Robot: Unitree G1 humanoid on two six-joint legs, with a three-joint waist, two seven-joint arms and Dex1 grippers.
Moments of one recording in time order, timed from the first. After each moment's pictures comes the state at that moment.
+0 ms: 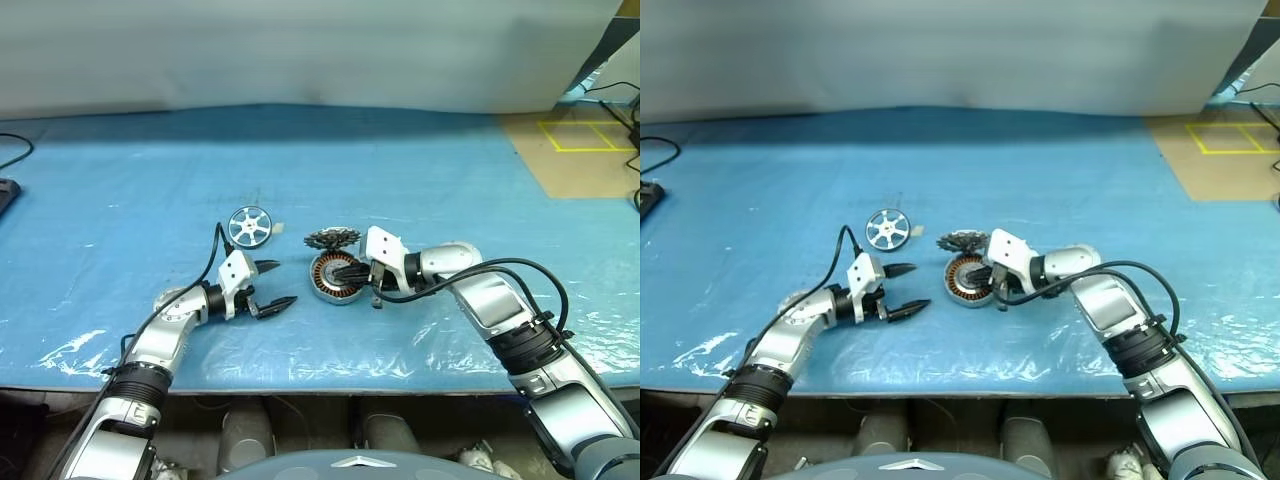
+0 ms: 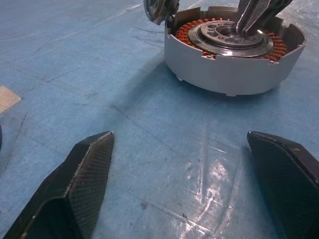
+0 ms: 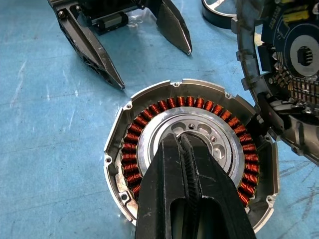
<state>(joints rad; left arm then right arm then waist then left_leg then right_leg) -0.27 0.39 -0.12 0.39 -0.19 -0.13 -1.02 -0.48 -0.57 0.39 0.00 0.09 0.40 1.03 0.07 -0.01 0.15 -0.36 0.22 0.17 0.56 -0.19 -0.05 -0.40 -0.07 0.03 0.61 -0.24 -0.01</state>
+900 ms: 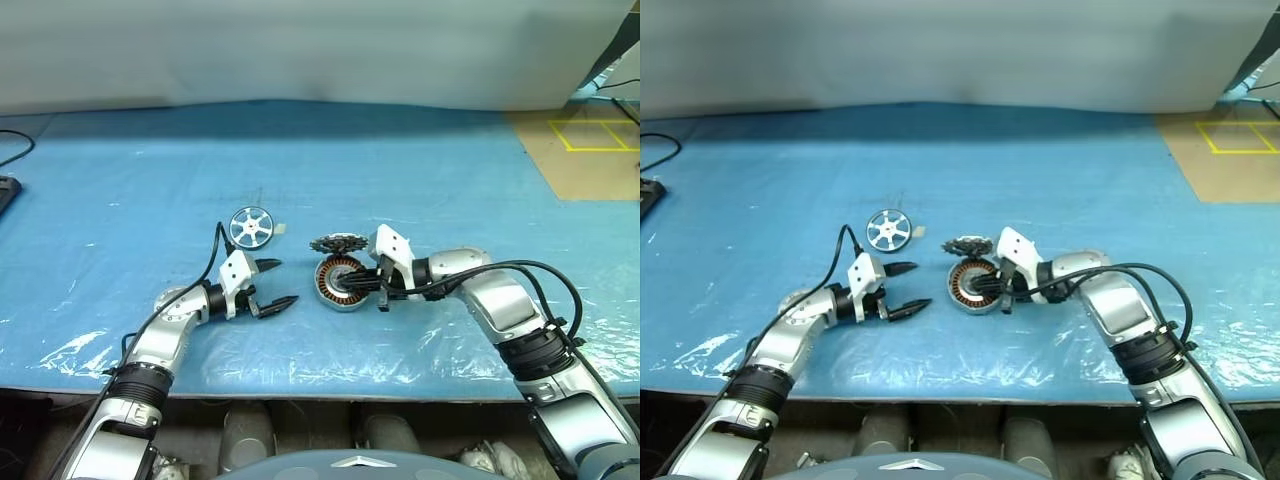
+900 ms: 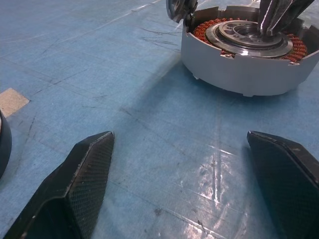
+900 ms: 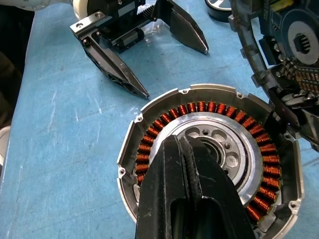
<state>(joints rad) -0.27 0.39 -0.11 0.37 -0.18 -0.13 -1.02 -0.44 -0.57 0.30 -0.09 0.25 0.60 1.07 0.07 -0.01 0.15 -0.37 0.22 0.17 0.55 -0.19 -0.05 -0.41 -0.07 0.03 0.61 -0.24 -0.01</state>
